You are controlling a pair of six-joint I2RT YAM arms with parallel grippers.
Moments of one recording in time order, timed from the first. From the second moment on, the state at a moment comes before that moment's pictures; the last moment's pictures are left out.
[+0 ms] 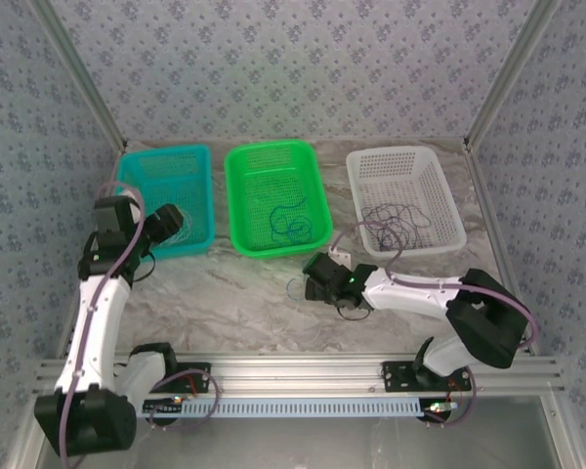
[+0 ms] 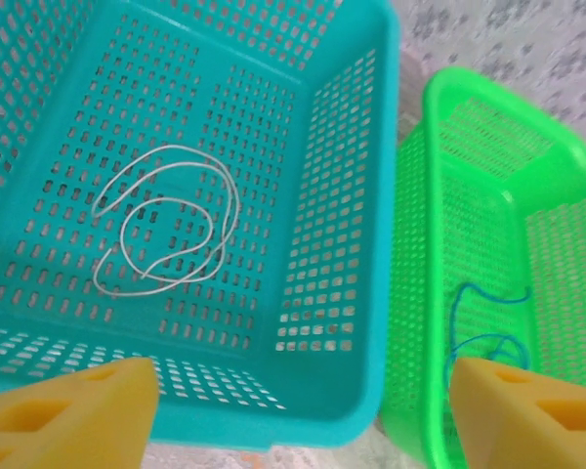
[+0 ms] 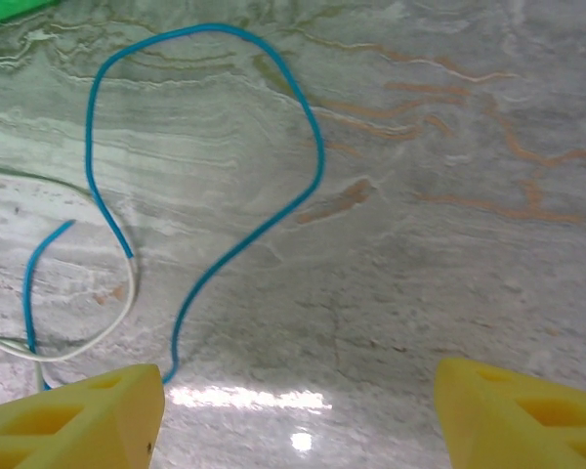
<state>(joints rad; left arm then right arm) 0.07 0.91 0.86 -0.59 0.16 -0.49 0.96 1.47 0.75 -0.42 0.24 0.98</state>
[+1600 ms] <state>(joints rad) -0.18 0.72 0.73 -0.57 0.26 -0.60 1.09 1.16 0.95 -0.60 0.54 0.64</state>
